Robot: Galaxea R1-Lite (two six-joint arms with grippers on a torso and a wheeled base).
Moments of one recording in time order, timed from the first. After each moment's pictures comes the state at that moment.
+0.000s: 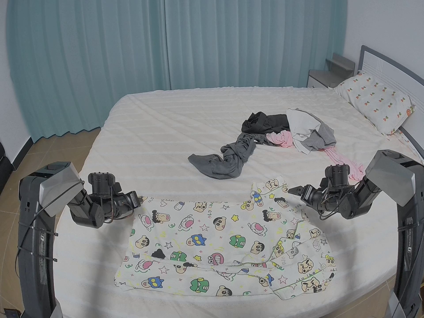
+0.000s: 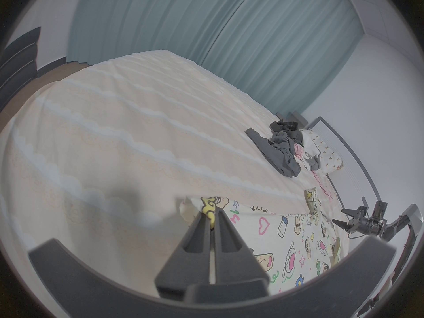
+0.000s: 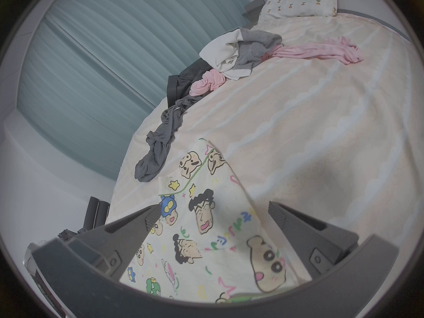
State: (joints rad) left arm 0.01 2.57 -1.18 -0.80 -0.34 -0.42; right arm 0.10 2.48 -1.14 -0.72 0.23 0.61
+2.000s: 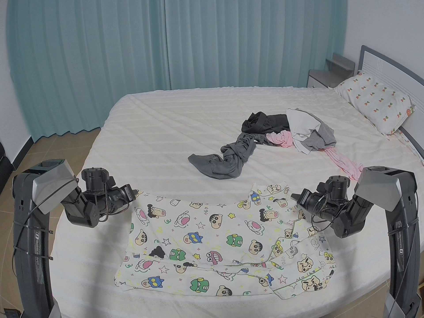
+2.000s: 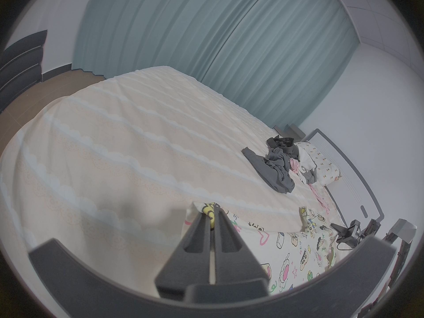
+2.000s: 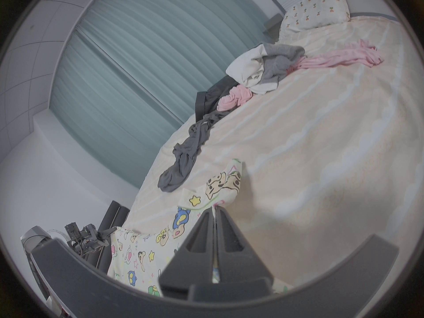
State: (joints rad) left arm 0.02 2.52 -1.13 -0.91 -0.33 -0.46; right arm 0.10 2.59 -1.02 -1.19 0.31 0.64
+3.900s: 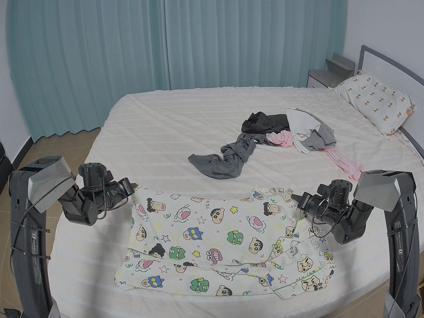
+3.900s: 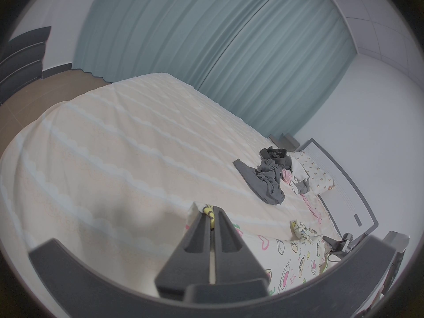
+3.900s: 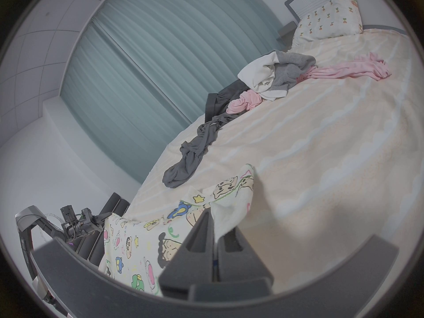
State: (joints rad) left arm 0.02 2.48 -1.10 -0.95 -0.34 -0.51; right arm 0.11 2.59 -0.93 -1.35 0.32 0.57
